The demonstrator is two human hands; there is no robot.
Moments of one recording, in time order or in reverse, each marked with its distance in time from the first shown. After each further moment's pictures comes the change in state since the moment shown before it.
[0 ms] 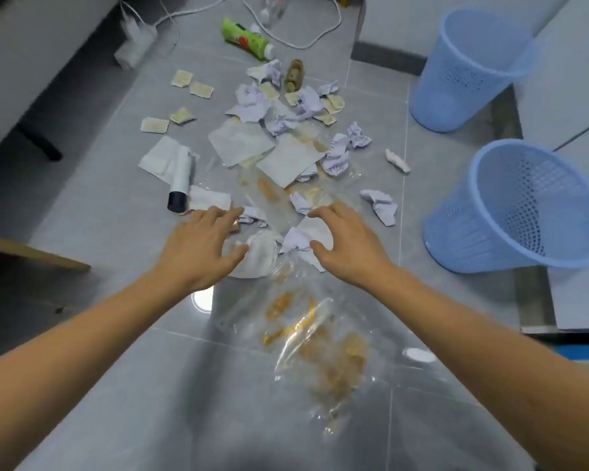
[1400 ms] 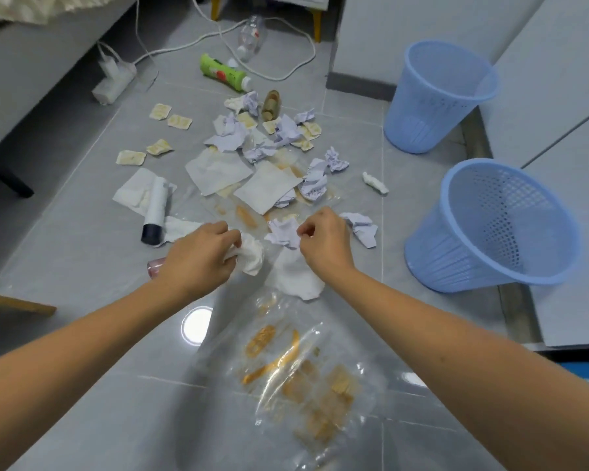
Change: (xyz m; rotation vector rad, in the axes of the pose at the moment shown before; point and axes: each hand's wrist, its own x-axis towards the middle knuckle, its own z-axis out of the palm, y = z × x) left_hand 0.051 0.026 0.007 0.033 0.138 0.200; right_hand 0.057 0.026 0.016 0.173 0.259 0.318
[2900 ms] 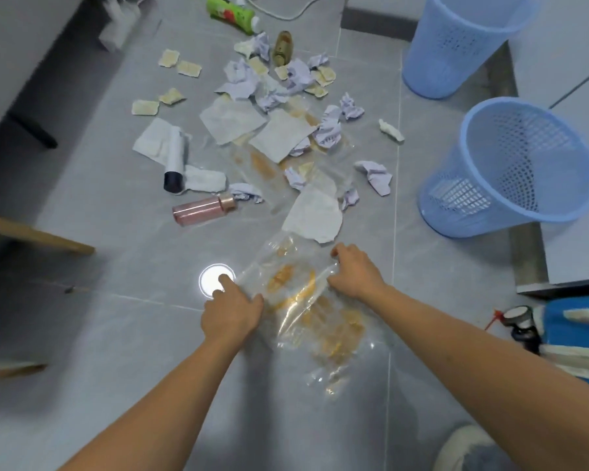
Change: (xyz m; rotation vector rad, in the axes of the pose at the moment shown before) left_hand -0.145 0.078 0.073 -0.304 -0.478 -0.997; right_hand -0.122 0.086 0.030 -0.292 -0.572 0.180
